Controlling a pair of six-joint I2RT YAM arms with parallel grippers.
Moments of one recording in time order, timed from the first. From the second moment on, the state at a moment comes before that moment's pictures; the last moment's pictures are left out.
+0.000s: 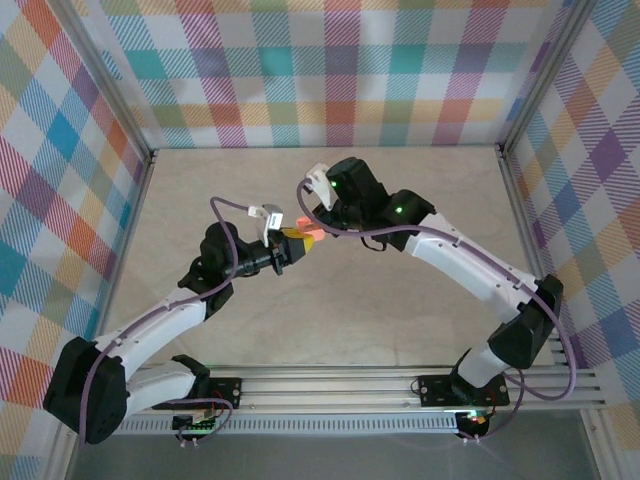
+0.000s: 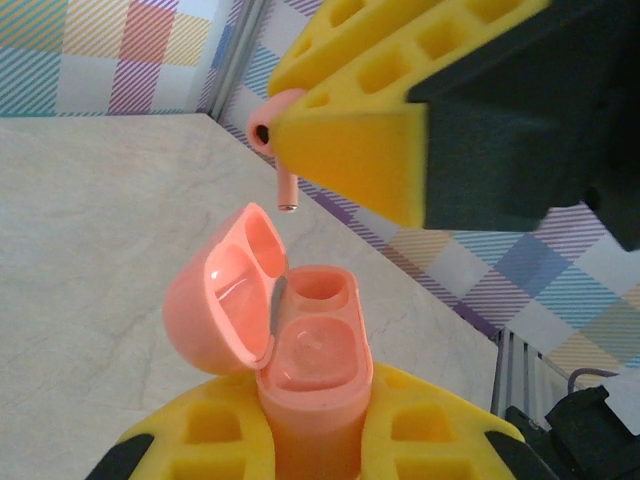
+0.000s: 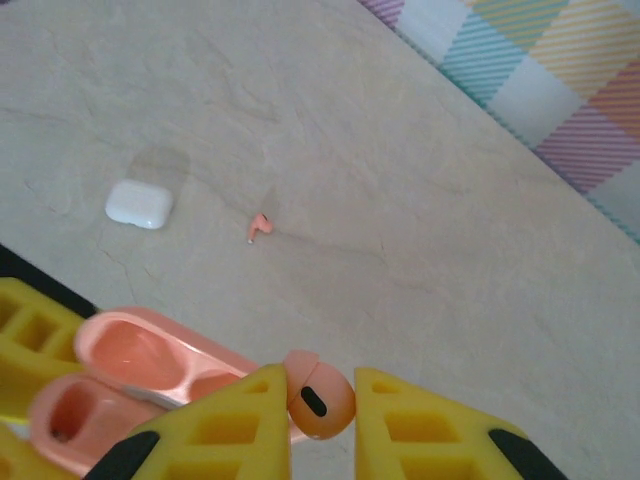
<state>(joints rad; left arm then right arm) -0.51 1.12 0.61 0.39 0.58 -0.40 0.86 1.55 1.62 -0.75 0.15 -0.13</state>
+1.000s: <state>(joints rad) -0.52 1.12 0.63 0.38 0.57 -0.39 0.87 1.54 1.64 -0.83 0.06 -0.22</state>
